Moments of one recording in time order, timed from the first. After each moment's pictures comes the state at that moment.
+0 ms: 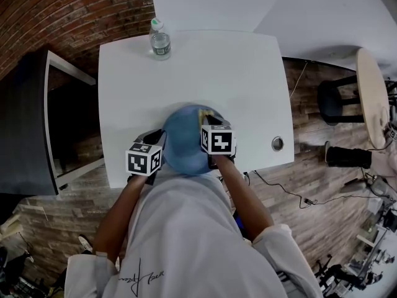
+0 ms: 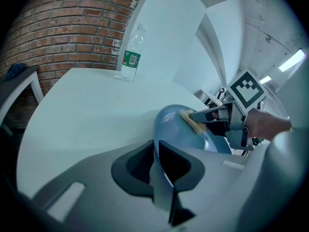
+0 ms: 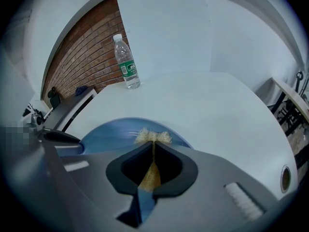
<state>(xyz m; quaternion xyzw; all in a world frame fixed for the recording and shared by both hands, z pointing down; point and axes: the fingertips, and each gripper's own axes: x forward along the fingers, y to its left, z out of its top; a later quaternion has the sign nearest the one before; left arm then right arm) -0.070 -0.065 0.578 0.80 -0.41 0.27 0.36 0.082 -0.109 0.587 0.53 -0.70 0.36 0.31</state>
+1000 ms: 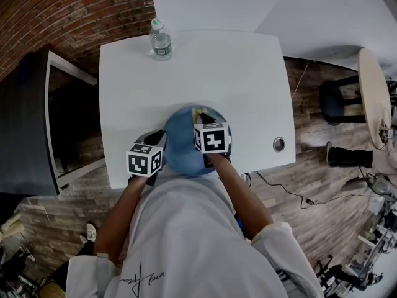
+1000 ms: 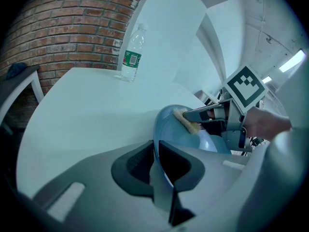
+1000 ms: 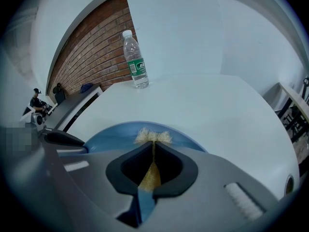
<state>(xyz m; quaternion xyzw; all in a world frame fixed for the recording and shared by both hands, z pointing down) -0.071 -0.066 0.579 0.79 -0.41 0.27 0.36 0.055 -0.118 0.588 0.50 -0.72 0.35 0.32</state>
